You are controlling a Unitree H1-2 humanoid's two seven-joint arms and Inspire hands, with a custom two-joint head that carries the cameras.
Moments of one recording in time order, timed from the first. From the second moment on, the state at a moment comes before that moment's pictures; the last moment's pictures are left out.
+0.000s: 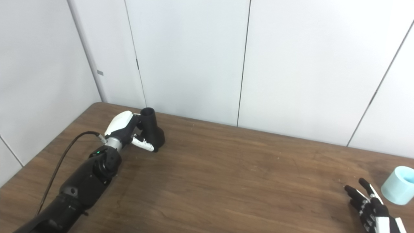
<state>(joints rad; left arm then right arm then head) -0.51 0.54 -0.15 0.47 0.55 0.19 0.11 -0.10 -0.23 -0.13 0.07 0.19 -0.01 0.15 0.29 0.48</state>
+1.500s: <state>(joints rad) -0.23 0.35 -0.26 -0.14 0.64 0.35 -0.12 -0.06 -0.18 -0.10 -0.11 0.21 0.20 0.11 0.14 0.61</state>
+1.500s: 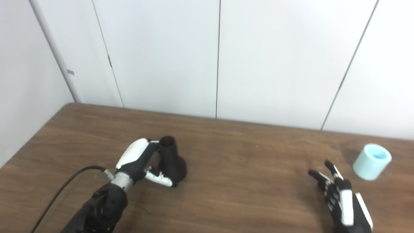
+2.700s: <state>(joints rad) -0.19 0.28 -0.43 -0.22 0.67 0.29 -0.18 -0.06 -0.12 -0.04 -0.21 0.17 0.31 0.07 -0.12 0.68</state>
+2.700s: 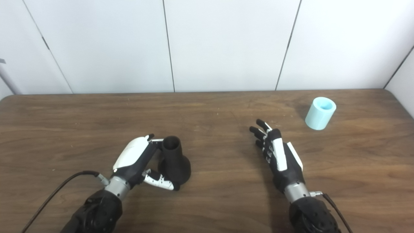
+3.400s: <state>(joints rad) -0.16 0.27 -0.43 -0.19 0.66 0.21 -0.17 -0.17 -0.22 -0.09 -0.35 -0.09 0.39 -0.01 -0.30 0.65</state>
